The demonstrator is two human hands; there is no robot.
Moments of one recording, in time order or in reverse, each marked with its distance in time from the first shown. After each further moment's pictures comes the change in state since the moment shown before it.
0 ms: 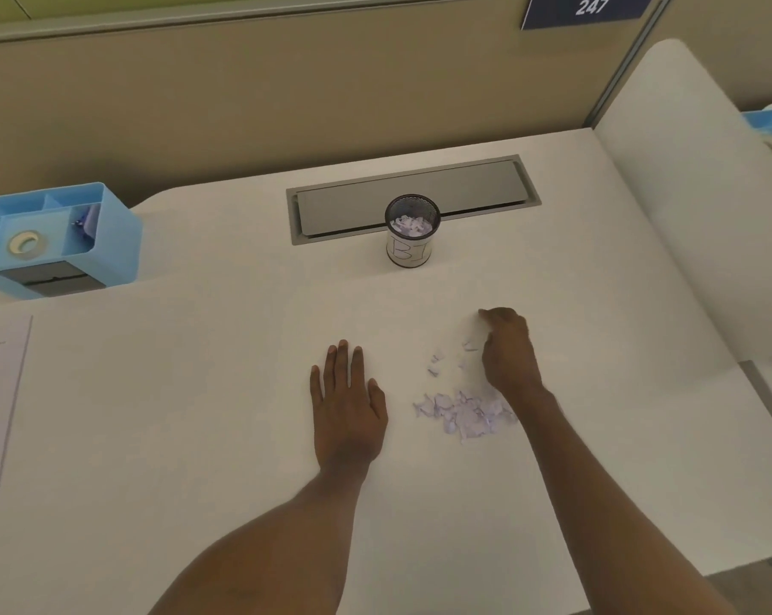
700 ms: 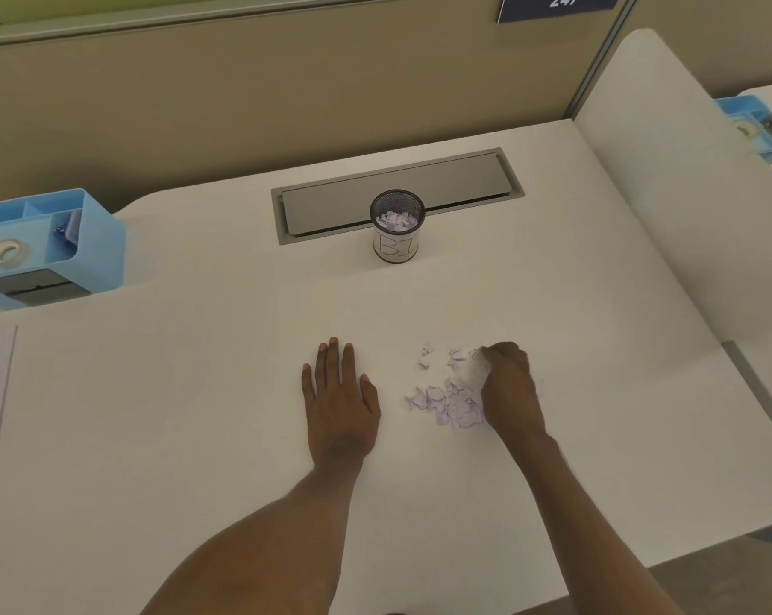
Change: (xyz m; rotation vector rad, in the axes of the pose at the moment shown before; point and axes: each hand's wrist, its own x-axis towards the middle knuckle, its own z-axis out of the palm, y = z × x) left_hand 0.000 -0.001 -0.001 0.014 -0.004 0.001; right_hand -0.067 0.013 0.006 0.025 0.046 0.058
